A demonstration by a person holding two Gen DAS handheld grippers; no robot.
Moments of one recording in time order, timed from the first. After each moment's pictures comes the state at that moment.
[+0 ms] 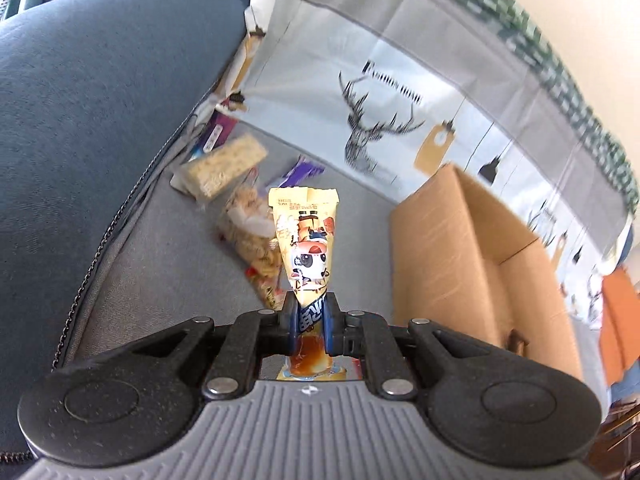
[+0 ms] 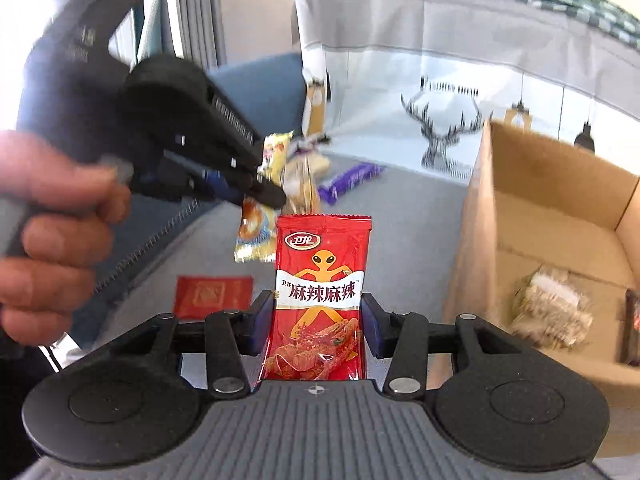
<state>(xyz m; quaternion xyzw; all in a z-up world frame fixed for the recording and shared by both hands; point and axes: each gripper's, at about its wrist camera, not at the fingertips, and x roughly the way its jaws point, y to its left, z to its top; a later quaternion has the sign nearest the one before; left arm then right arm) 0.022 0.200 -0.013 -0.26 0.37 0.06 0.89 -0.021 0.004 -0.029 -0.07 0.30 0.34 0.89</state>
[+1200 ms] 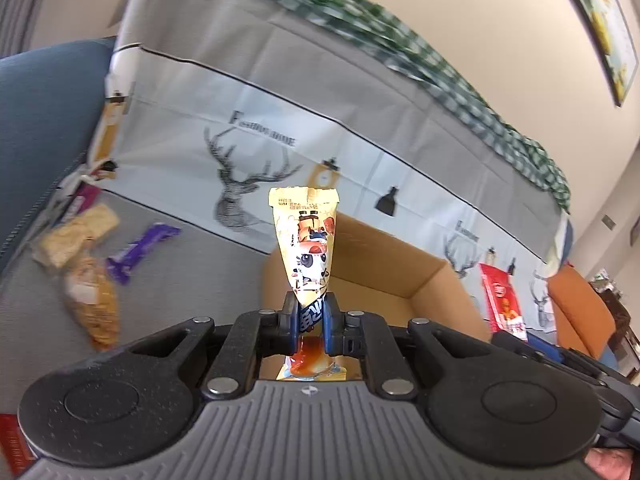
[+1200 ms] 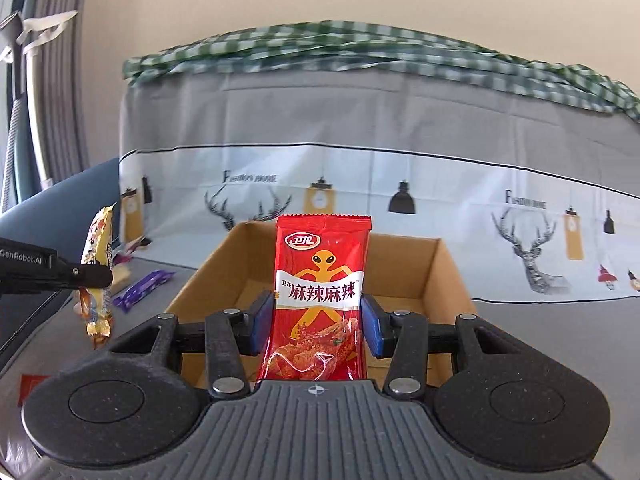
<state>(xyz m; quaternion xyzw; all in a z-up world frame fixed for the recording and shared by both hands) 0.063 0.096 0.017 -0.23 0.26 -0.03 0.94 0.076 -0.166 0.031 -0.03 0.22 0.17 0.96</state>
